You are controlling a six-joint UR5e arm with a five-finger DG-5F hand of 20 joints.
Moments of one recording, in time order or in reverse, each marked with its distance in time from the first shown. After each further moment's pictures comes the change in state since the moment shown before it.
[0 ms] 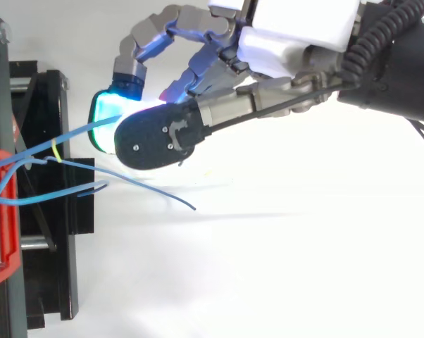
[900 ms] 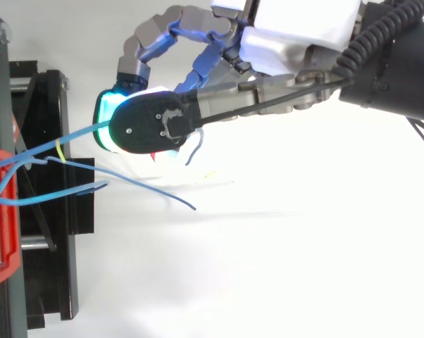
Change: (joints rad) arm -0.001 0.000 0.000 -0.014 0.000 0.005
